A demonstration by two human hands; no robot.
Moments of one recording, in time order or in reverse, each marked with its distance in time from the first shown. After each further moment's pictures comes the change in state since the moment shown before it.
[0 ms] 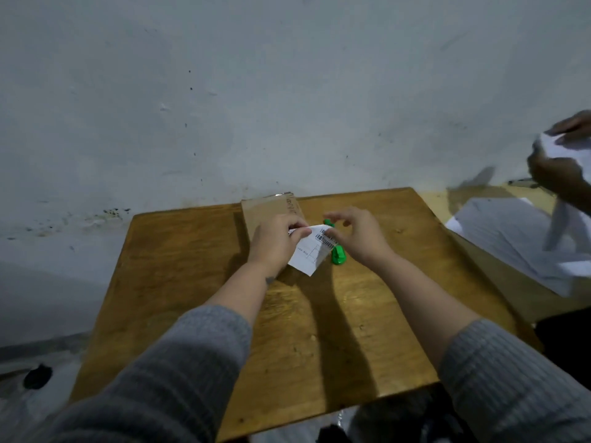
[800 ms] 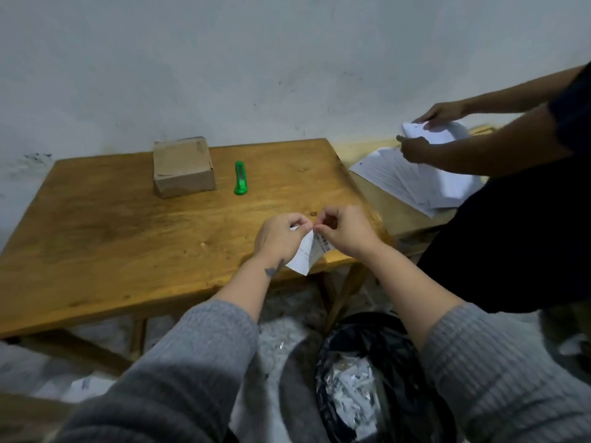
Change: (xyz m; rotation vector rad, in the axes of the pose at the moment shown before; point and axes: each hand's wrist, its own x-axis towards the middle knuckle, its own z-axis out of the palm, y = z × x) left_hand -0.173 0.158 0.187 -0.095 -0.126 -0.179; right_hand -0.200 0.150 -0.137 0.008 -0.075 -0.040
